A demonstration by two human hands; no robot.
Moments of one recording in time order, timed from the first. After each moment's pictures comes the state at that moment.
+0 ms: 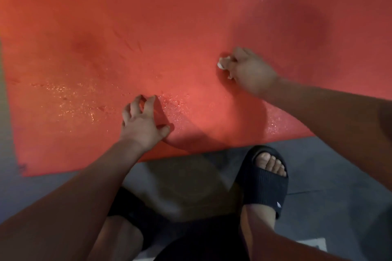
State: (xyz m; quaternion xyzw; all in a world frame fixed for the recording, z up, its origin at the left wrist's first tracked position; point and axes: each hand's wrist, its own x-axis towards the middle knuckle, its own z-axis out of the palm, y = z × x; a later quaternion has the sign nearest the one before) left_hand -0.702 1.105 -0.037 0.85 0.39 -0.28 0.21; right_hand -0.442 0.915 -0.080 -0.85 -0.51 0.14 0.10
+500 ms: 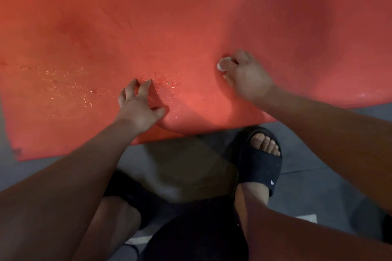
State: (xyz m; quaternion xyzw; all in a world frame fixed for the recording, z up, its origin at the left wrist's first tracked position) left_hand -0.701 1.099 -0.036 0.84 0.40 -0.29 0.23; right_hand -0.491 0.879 -0.081 -0.86 -0.48 0.09 0.14
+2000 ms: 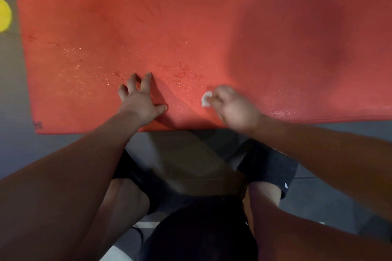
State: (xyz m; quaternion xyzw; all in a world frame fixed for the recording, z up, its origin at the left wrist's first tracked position) left_hand -0.749 1.133 -0.050 0.83 0.43 -0.31 0.19; right_hand -0.595 0.906 -0.071 -0.76 -0.58 0.22 0.19
